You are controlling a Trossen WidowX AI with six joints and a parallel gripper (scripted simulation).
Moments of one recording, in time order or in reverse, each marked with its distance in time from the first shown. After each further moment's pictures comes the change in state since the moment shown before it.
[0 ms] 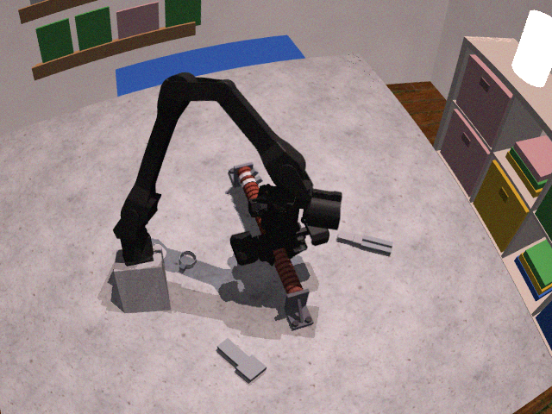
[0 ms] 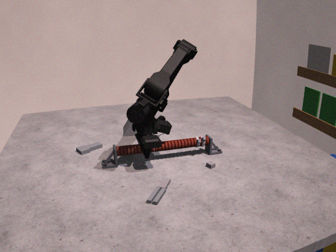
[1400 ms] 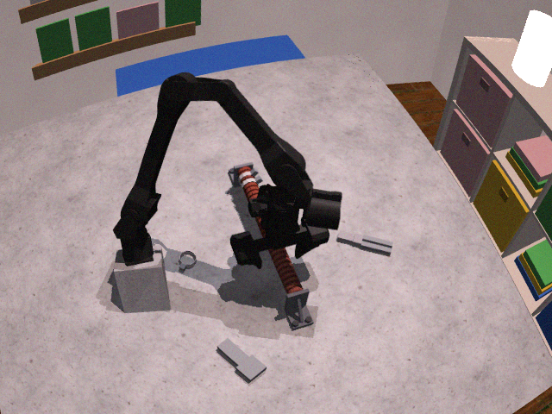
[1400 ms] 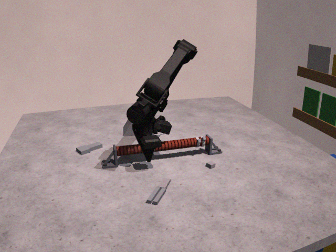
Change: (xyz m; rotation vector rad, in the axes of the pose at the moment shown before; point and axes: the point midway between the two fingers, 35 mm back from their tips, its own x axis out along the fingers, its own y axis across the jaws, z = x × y) arm 0.000 0.000 0.000 0.001 -0.001 0.000
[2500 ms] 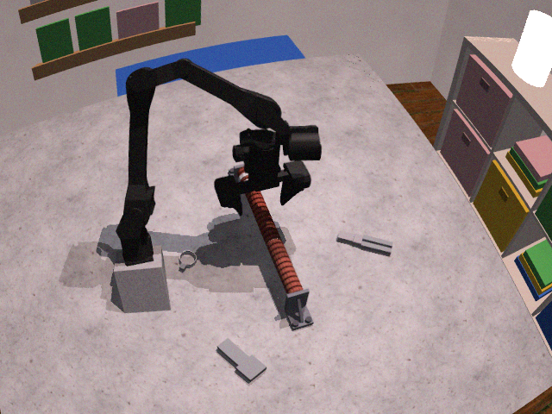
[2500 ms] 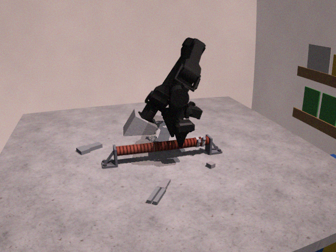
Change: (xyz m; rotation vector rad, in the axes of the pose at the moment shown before) arm -0.044 0.000 0.110 0.001 -0.001 0.002
